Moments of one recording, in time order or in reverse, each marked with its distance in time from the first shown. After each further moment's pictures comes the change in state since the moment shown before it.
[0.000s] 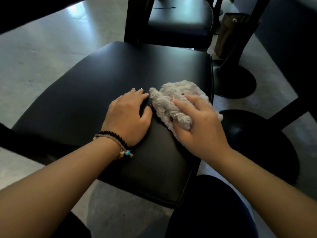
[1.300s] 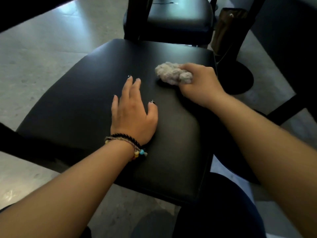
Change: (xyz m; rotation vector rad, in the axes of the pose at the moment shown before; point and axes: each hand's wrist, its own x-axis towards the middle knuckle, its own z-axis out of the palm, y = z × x) left_hand 0.005 -0.002 0.000 -0.117 0.092 -0.132; right_hand 0.110 0.013 0.011 -0.102 -0.117 0.121
